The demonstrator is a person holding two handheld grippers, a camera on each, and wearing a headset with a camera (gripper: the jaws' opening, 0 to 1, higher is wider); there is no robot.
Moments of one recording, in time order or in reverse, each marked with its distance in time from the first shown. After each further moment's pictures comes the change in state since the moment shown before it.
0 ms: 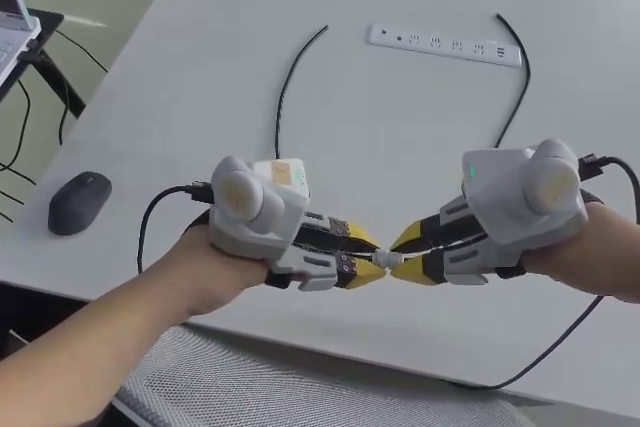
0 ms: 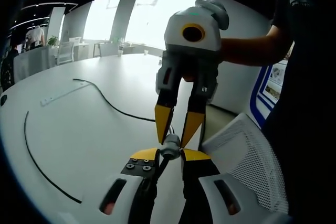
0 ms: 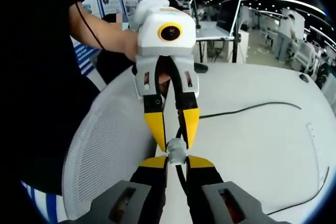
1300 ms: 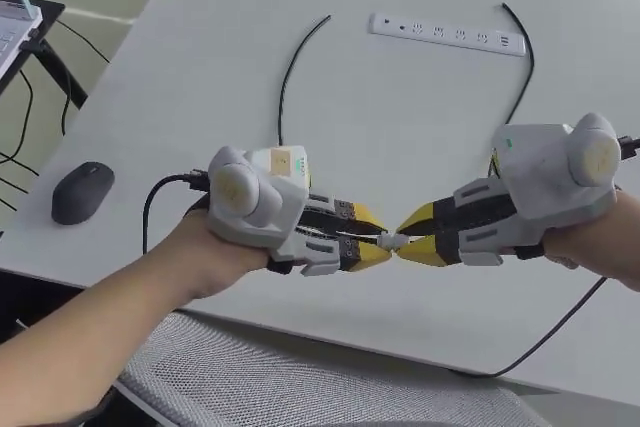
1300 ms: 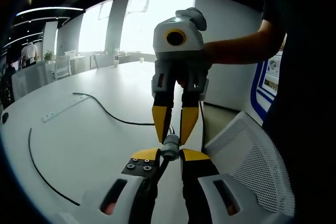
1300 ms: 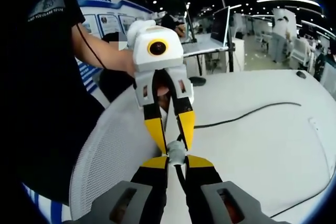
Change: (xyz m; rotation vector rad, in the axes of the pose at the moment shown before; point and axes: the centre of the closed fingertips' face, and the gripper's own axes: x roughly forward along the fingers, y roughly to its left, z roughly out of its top) left arm -0.004 -0.001 0.011 0.086 -0.035 0.000; right arm -0.014 -0.001 0.011 0.084 -0.138 0.033
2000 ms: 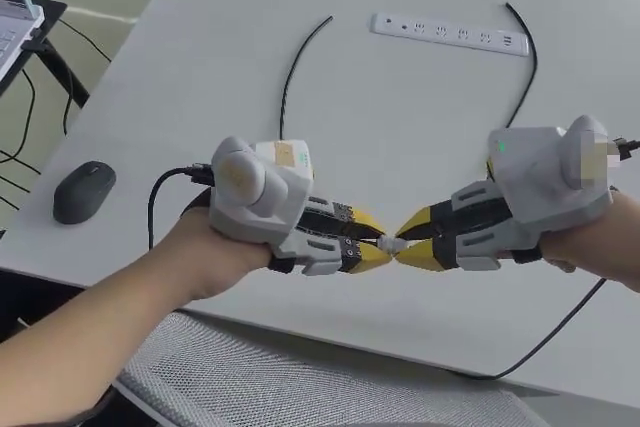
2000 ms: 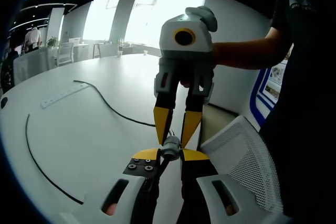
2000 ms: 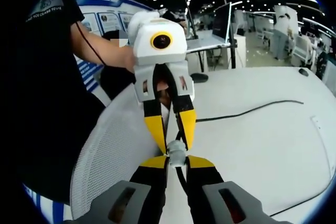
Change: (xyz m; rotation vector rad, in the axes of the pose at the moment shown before) left arm -0.001 -0.005 -0.001 -0.092 0.045 -0.001; right arm 0.007 0.005 -0.003 -0.002 0.032 0.016
